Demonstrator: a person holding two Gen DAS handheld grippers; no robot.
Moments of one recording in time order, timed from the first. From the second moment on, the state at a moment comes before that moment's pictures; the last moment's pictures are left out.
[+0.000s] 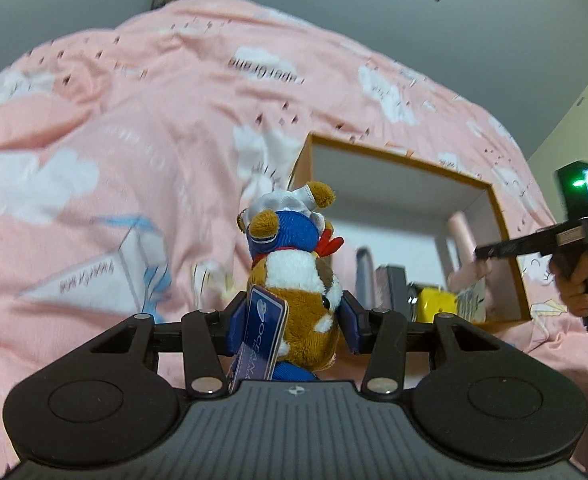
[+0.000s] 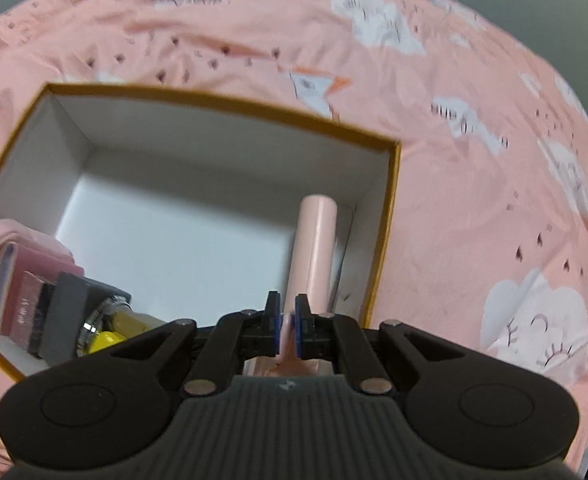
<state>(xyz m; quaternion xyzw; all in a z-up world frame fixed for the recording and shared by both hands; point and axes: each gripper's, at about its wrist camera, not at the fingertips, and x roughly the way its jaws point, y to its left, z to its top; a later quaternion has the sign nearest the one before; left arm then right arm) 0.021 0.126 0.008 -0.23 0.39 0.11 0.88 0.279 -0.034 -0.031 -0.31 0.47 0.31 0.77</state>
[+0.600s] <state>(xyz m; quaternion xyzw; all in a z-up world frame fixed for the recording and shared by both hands) 0.034 0.123 0.022 -0.22 0.37 0.09 0.90 0.283 -0.019 -0.034 -0.38 0.47 0.31 0.73</state>
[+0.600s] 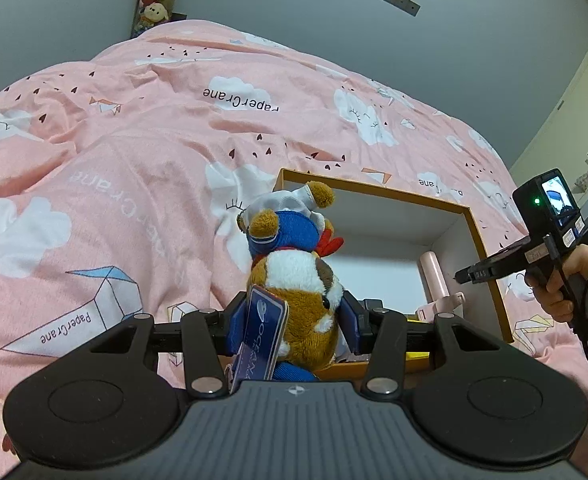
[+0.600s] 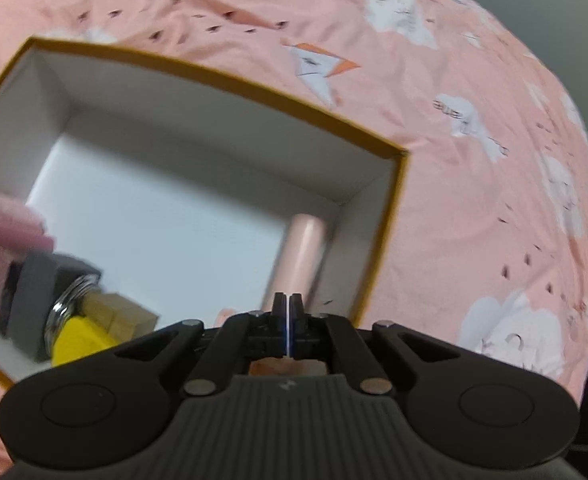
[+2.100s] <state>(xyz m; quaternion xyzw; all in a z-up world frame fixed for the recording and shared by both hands) 0.066 0.066 0.025 -0.16 0.37 0.03 0.92 0.179 -0.154 -0.007 -0.11 0.46 0.39 0.79</state>
